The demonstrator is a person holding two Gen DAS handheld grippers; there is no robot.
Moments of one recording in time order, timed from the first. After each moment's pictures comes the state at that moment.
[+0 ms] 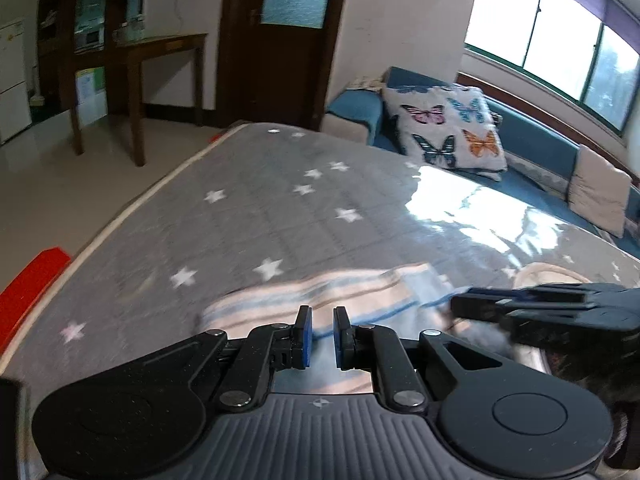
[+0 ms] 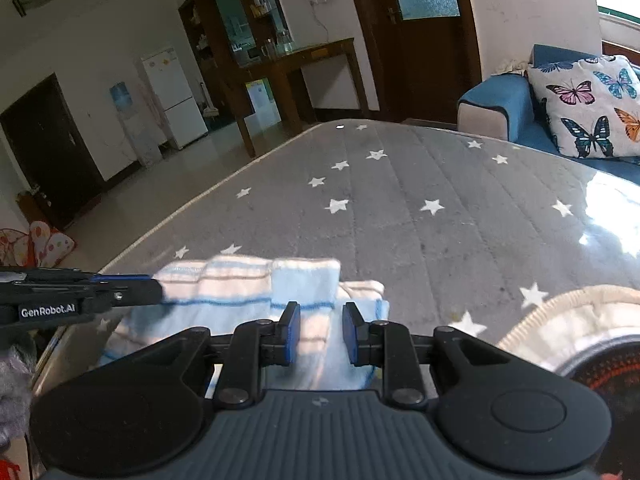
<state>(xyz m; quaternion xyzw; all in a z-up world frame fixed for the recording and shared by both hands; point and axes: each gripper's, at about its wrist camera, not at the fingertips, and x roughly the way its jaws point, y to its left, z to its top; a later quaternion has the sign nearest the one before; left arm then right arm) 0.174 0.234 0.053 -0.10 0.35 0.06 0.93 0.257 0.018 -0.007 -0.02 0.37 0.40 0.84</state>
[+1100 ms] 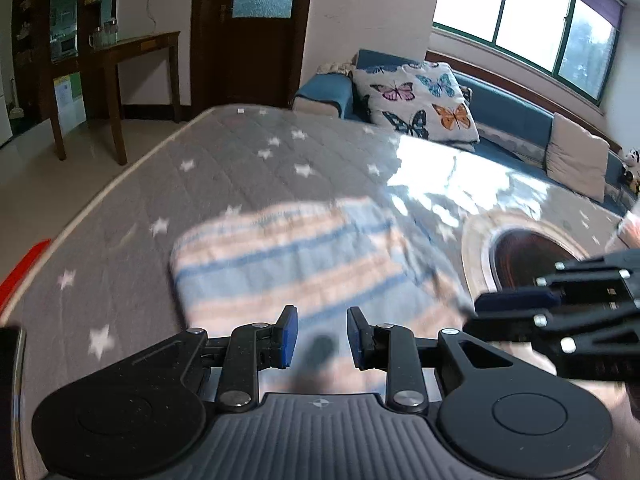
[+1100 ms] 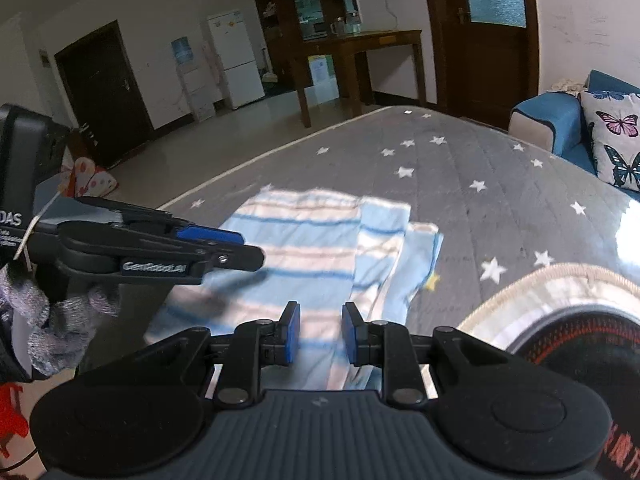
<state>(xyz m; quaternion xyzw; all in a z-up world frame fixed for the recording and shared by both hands) 0.110 0.192 0.046 -0.08 0.37 0.04 0.92 0.170 -0.025 0.023 -0.09 0.36 0.48 0.80</state>
